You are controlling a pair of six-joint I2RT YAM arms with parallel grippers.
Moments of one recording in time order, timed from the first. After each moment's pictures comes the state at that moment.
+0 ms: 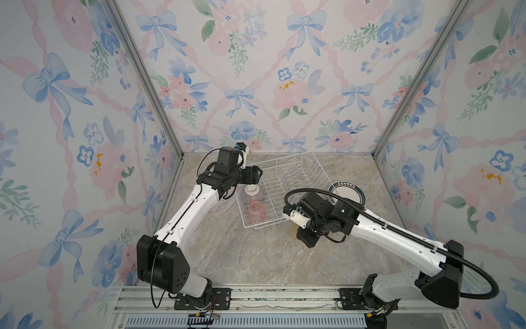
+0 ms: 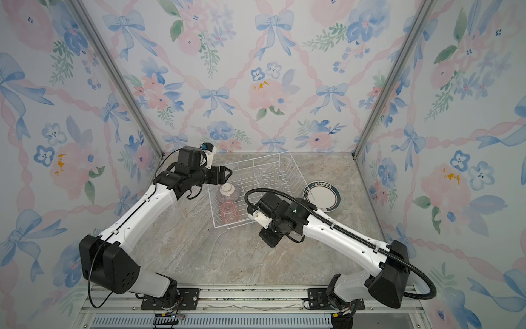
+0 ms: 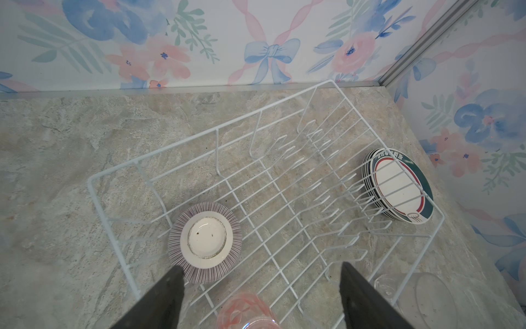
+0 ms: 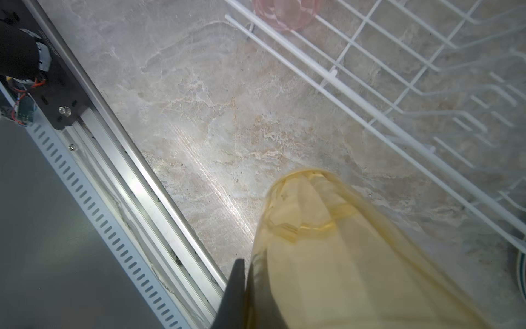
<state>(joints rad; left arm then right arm) -0.34 1.48 1.37 -0.55 0.15 -0.22 0.94 1.41 1.28 -1.10 -0.09 0.02</state>
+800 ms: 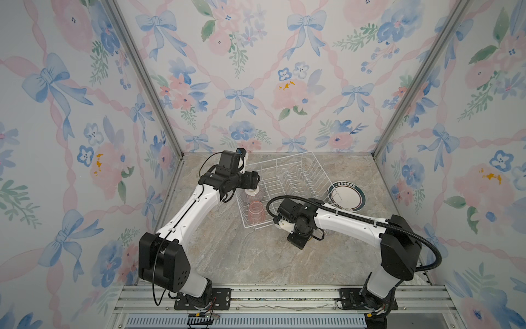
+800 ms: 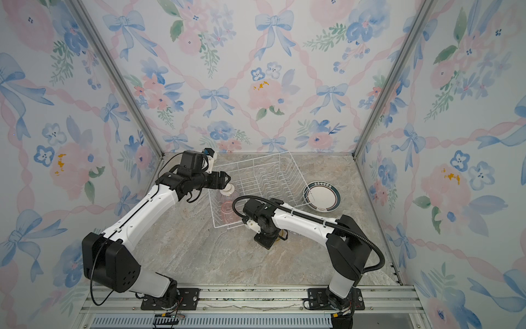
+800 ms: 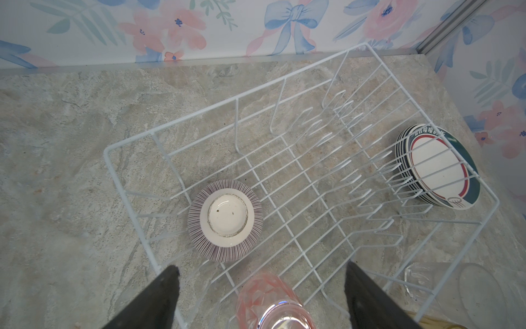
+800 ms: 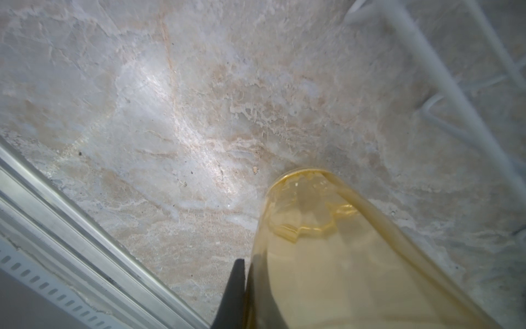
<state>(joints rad) -0.34 1.49 1.33 -0.58 0.10 -0.18 0.91 1.72 1.28 -1.07 -0.02 -0.08</state>
